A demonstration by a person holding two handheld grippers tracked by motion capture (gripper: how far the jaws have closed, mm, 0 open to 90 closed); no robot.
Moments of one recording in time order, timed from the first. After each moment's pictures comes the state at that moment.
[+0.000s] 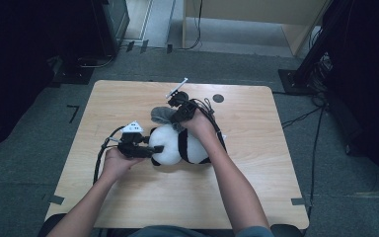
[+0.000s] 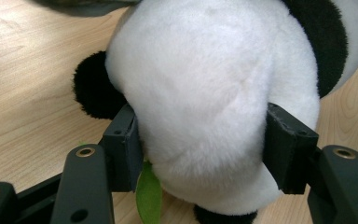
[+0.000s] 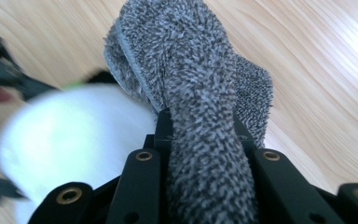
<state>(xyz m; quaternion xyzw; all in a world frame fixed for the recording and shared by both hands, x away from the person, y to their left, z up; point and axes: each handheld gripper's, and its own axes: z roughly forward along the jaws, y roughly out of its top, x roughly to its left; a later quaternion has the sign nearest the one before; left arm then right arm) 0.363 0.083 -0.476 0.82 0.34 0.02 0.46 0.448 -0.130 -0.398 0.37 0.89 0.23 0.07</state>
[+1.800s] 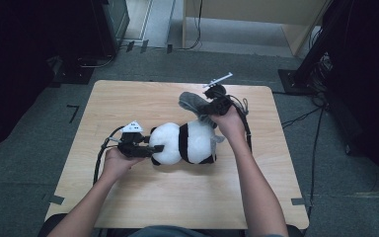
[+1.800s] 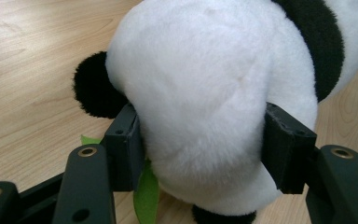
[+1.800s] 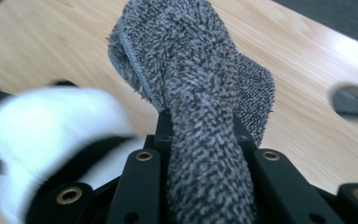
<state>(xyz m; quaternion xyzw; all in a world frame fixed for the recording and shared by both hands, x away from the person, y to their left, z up) 0.363 0.082 -0.474 0.82 0.34 0.02 0.46 0.438 -0.215 -0.370 0.44 0.83 0.32 0.10</state>
